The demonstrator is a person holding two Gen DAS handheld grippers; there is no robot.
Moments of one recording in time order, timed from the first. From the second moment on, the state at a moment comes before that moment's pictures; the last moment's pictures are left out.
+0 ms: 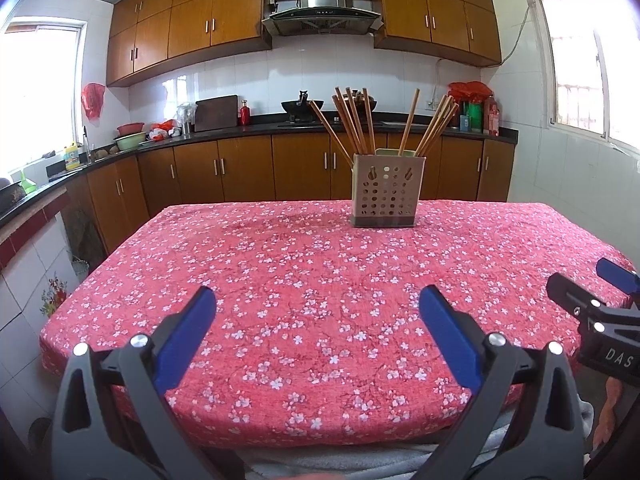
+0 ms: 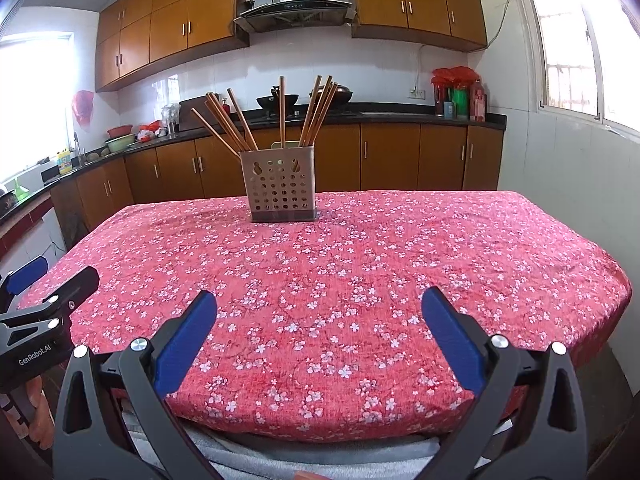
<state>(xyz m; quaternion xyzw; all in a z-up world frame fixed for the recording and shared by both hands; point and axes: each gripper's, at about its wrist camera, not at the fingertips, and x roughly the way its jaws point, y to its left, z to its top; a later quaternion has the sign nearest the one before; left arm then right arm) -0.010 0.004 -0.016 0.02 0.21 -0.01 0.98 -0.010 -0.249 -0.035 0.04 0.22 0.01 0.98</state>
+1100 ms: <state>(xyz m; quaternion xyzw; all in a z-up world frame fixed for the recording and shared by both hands) -0.009 0.003 -0.016 0.02 0.21 -0.01 0.98 -0.010 -0.244 -0.036 0.04 0.22 0.01 0.97</state>
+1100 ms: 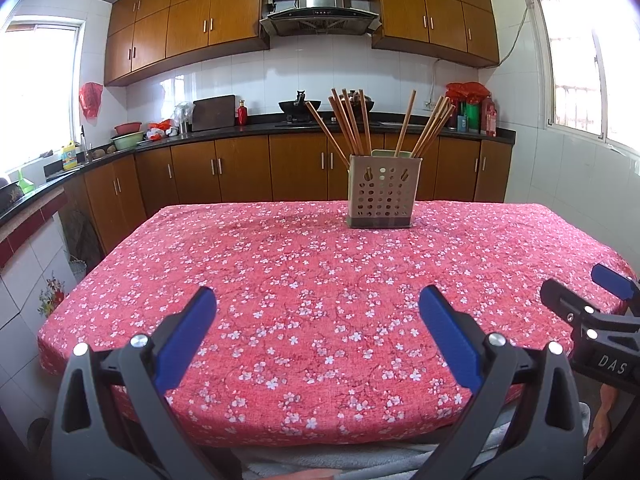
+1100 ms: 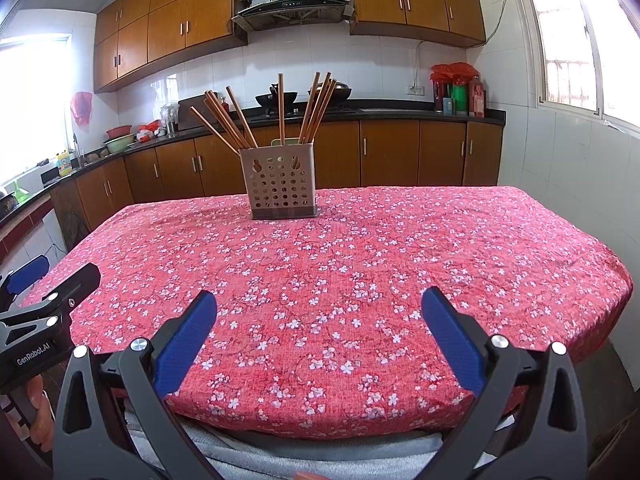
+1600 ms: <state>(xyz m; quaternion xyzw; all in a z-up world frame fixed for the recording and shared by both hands) -0.010 0.002 -0.015 0.02 0.21 -0.01 0.98 -0.011 -0.243 -0.037 0.04 0.22 0.01 0.97</state>
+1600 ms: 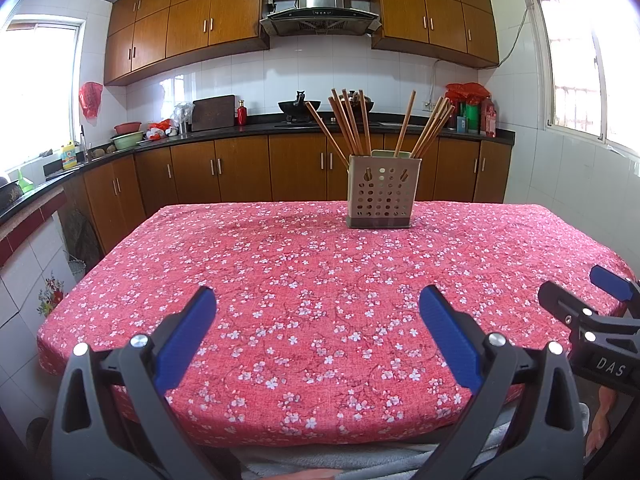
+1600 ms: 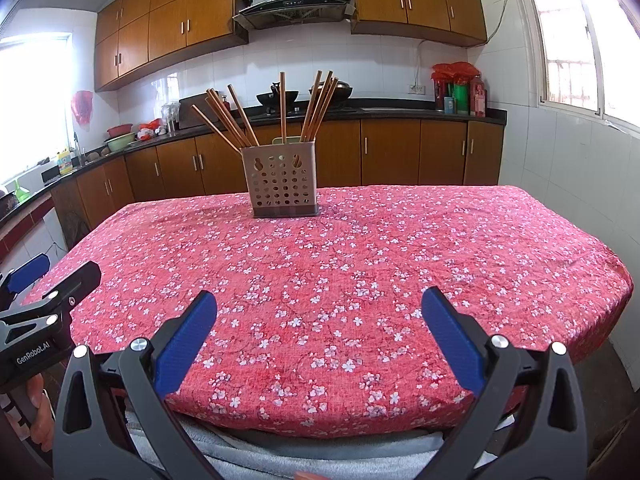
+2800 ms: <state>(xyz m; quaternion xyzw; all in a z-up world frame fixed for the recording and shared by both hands) -0.010 0.002 -0.015 0.01 0.21 -0.01 0.98 -0.011 -0.243 -0.036 0.04 0.22 0.01 0.97</state>
